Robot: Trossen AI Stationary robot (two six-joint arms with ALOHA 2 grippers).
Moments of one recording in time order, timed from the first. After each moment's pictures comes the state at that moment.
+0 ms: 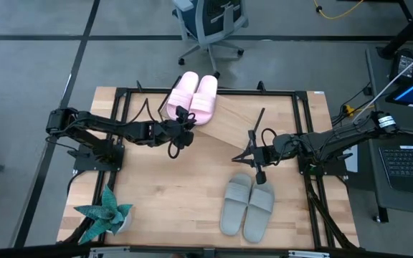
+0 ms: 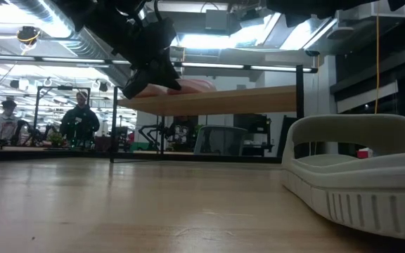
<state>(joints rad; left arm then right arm) 0.07 1.38 0.77 0.09 -0.59 0.93 0.23 1.11 0.69 0.15 0.11 -0.24</state>
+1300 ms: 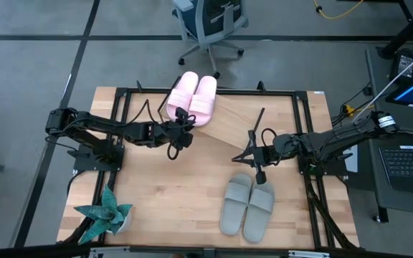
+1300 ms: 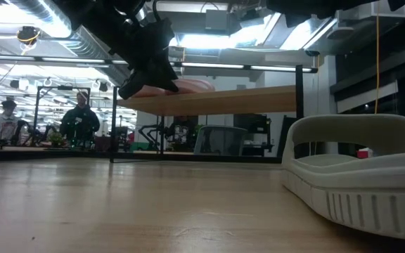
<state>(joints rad) 0.05 1.37 0.77 0.05 -0.60 0.92 0.23 1.11 0.69 0.15 0.11 -0.24</state>
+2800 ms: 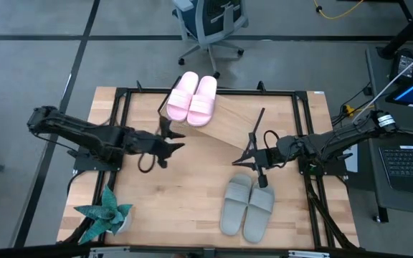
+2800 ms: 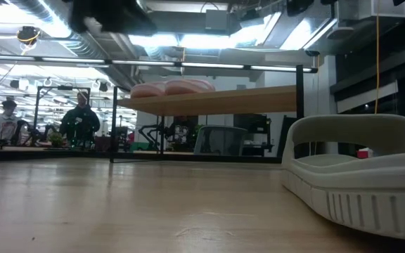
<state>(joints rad) -0.19 1.03 0.77 -0.19 -0.49 0.58 0.28 1.11 0.69 0.23 0.10 -0.22</state>
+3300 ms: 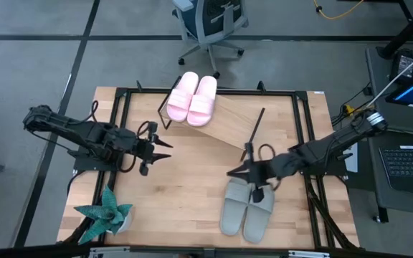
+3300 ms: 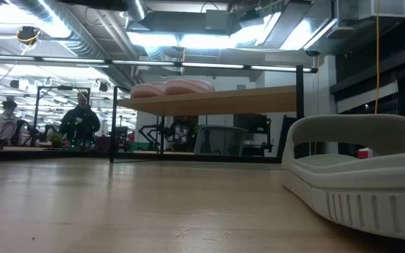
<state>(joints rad) -0.26 0.84 0.76 -0.38 -0.30 0.35 0.47 1.31 1.06 -0.14 0.37 -0.20</state>
